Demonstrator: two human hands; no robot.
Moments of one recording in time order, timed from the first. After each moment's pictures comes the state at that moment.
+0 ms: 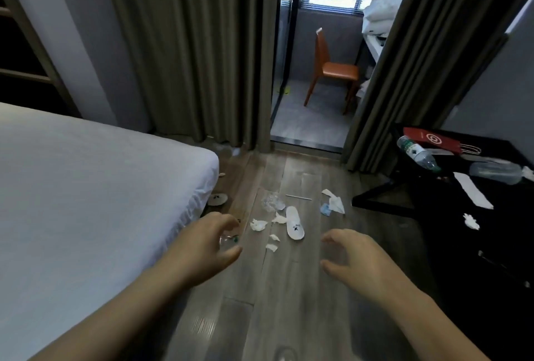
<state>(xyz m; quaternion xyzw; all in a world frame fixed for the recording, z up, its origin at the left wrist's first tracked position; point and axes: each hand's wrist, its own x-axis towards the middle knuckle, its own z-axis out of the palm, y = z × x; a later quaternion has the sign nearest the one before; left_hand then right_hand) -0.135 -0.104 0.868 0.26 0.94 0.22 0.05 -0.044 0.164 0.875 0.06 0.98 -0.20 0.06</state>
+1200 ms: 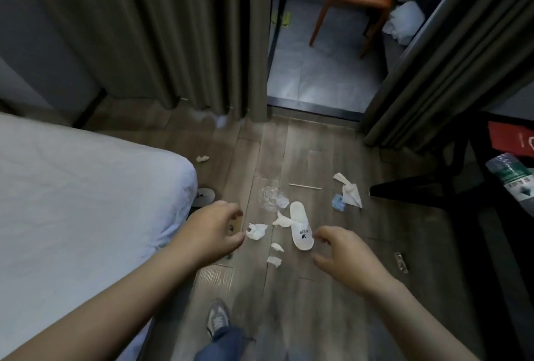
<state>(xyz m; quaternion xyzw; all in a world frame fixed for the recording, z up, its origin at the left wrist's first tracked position) -0.623 0.026 0.739 0.25 0.93 0.20 0.19 -0.515 0.264 0.728 0.14 0.94 -0.22 0.20</state>
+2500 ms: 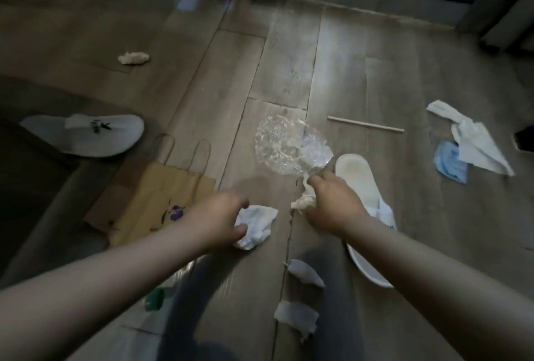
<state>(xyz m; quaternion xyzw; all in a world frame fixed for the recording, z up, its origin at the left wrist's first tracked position) -0.787 0.143 -0.046 0.27 0.92 0.10 0.25 -0.744 0.364 -0.057 0.10 0.97 -0.14 0.17</state>
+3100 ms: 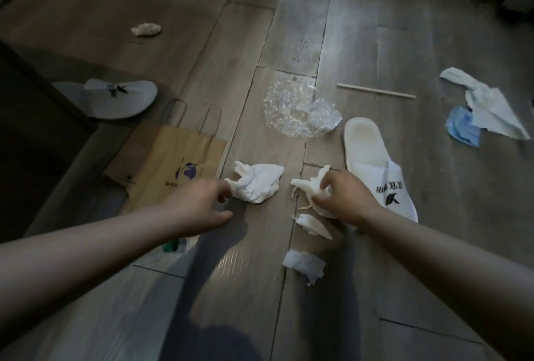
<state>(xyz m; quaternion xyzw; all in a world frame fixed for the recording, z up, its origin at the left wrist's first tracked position) -0.735 0.090 -0.052 0.23 0.93 0.12 0.27 -0.681 0.359 -0.086 0.14 0.95 -0.22 0.17</state>
